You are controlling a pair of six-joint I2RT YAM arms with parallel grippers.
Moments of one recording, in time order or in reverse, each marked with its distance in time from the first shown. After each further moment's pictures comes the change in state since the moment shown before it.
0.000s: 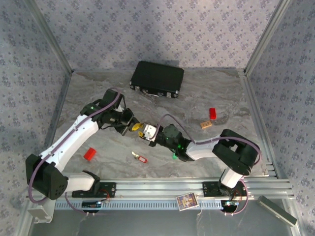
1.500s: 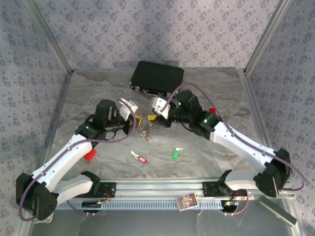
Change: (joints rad) left arm -0.029 -0.236 -0.288 0.482 -0.116 1.247; right arm -0.164 -0.411 0.477 -1.116 -0.284 -0.015
